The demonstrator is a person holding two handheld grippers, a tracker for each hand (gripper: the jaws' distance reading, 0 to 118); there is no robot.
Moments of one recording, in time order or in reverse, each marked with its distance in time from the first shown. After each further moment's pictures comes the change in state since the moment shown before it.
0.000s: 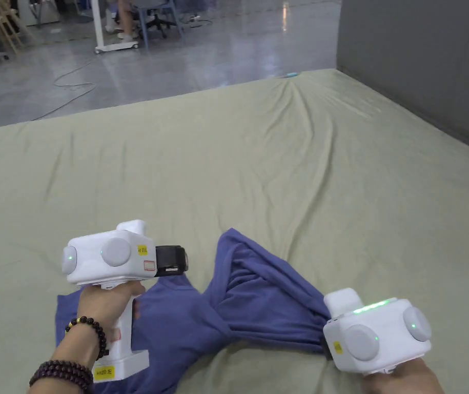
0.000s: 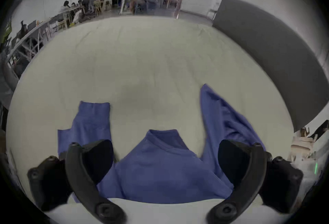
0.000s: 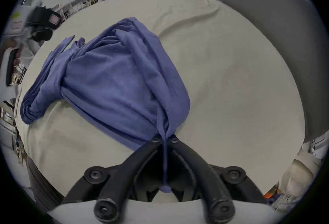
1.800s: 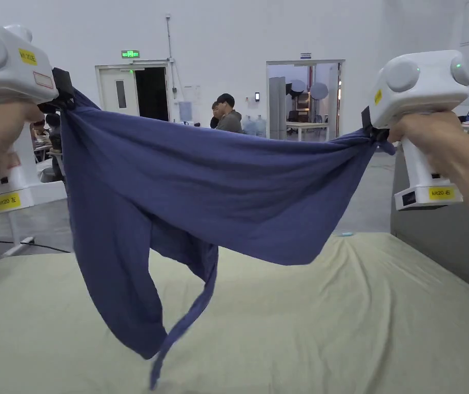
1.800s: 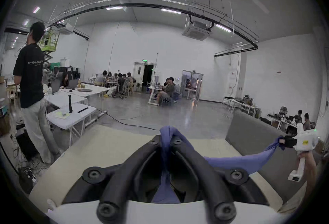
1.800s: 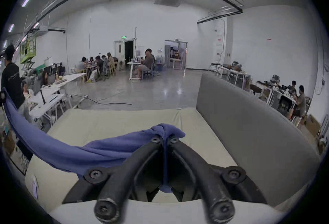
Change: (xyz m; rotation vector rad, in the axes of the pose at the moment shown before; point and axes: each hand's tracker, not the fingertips) left arm -0.084 0.242 0.488 0.873 0.153 0.110; right arm 0.062 0.423 0.368 0.701 -0.132 -0.116
